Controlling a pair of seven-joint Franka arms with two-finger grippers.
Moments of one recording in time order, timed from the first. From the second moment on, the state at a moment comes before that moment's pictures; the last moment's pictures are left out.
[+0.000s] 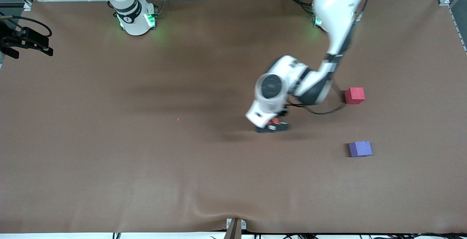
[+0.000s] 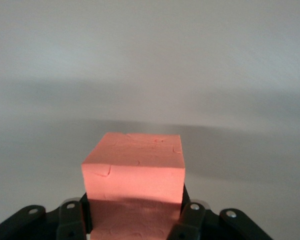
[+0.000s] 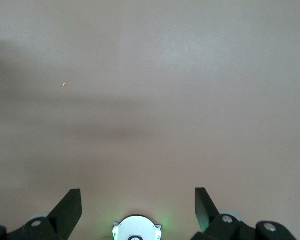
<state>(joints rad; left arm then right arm) -0.45 0.59 -0.12 -1.56 0.13 2.04 -0.69 0.06 -0.02 -0.09 -1.47 0.00 1.33 -0.11</state>
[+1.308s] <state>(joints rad) 0.08 0.30 -0.12 -2.16 0.15 2.41 -0.14 0.07 -0.02 -0.08 -1.48 0.00 1.33 -0.11</state>
